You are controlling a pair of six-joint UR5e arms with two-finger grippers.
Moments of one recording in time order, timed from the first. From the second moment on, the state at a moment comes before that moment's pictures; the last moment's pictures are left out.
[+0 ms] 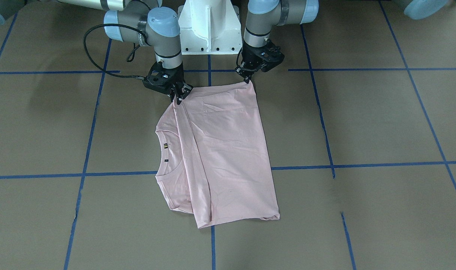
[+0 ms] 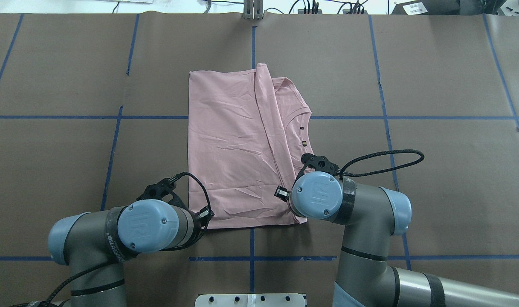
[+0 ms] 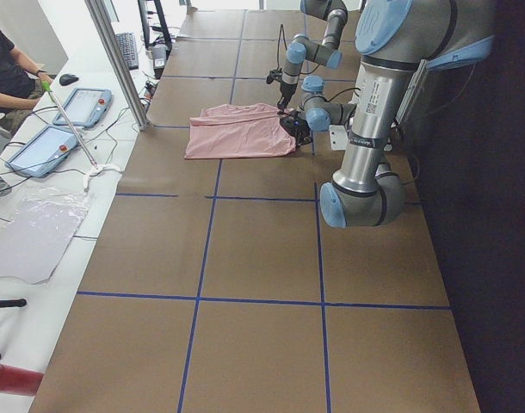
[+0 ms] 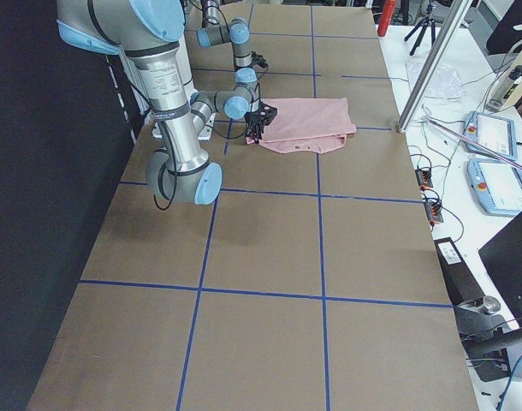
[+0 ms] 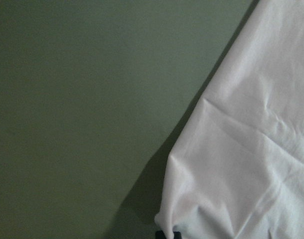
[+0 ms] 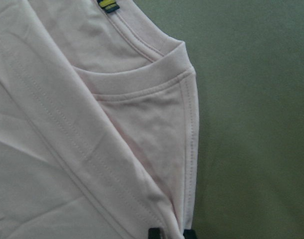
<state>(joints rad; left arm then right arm) -0.25 -1.99 -1.92 -1.66 -1.64 -2.05 0.32 -1.07 1.77 -1.52 1.64 1.78</state>
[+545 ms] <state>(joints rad) -0.25 -1.99 -1.92 -1.66 -1.64 -2.05 0.32 -1.07 1.81 -1.52 1.65 1.77</state>
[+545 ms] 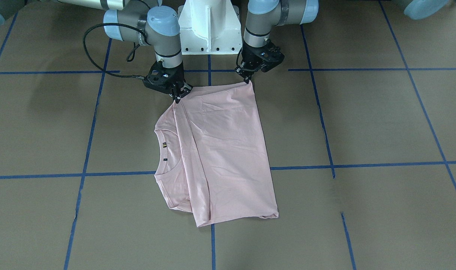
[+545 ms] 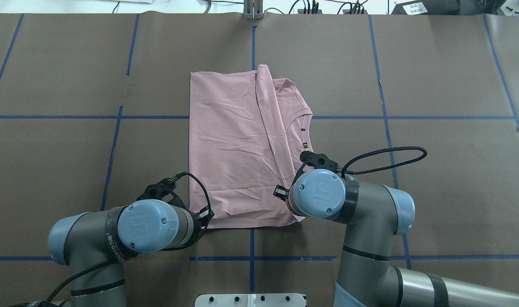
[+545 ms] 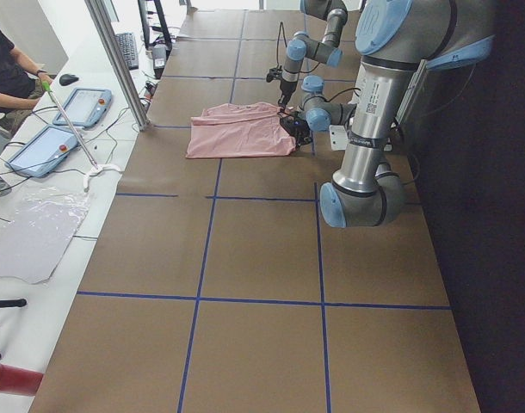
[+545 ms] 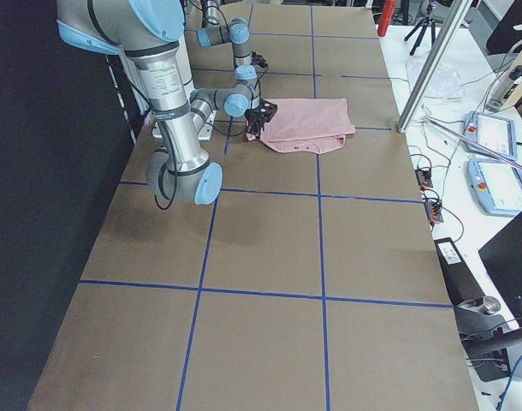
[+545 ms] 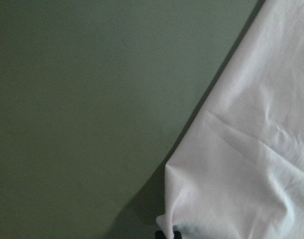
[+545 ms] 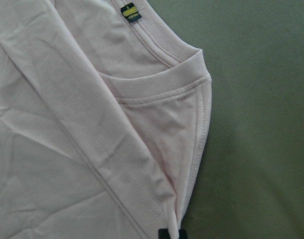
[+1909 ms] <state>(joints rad) -0.18 -1.99 -2.23 -1.36 -1.64 -1.99 0.24 -1.15 2.06 -1.52 1.73 1.82</state>
